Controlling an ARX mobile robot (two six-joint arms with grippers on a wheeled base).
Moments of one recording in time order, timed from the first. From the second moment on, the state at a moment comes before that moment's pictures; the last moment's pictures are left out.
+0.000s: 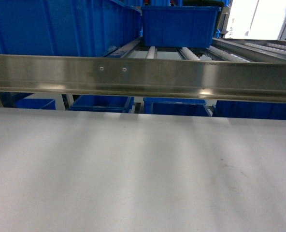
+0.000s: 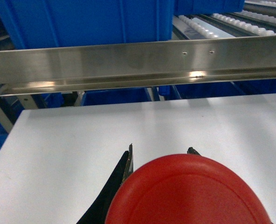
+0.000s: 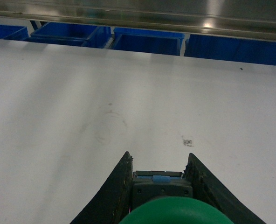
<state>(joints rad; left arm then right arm) 0.03 0.85 0.29 0.34 0.11 0.06 -0.12 0.95 0.18 0.38 -0.21 -0.08</state>
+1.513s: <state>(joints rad) 0.03 0.85 0.29 0.34 0.11 0.06 -0.12 0.95 0.18 0.38 -0.21 -0.08</state>
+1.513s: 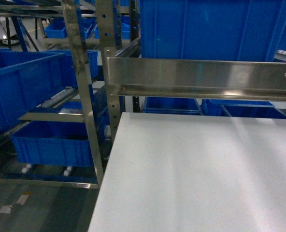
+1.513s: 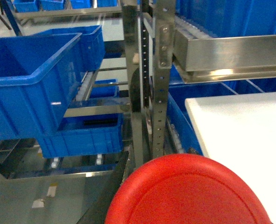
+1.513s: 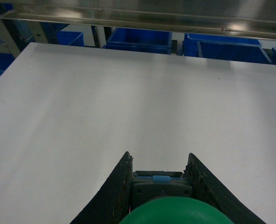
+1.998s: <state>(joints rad) 0.03 0.85 0.29 0.34 0.11 0.06 -0.12 0.95 0.18 0.38 -0.21 -0.08</state>
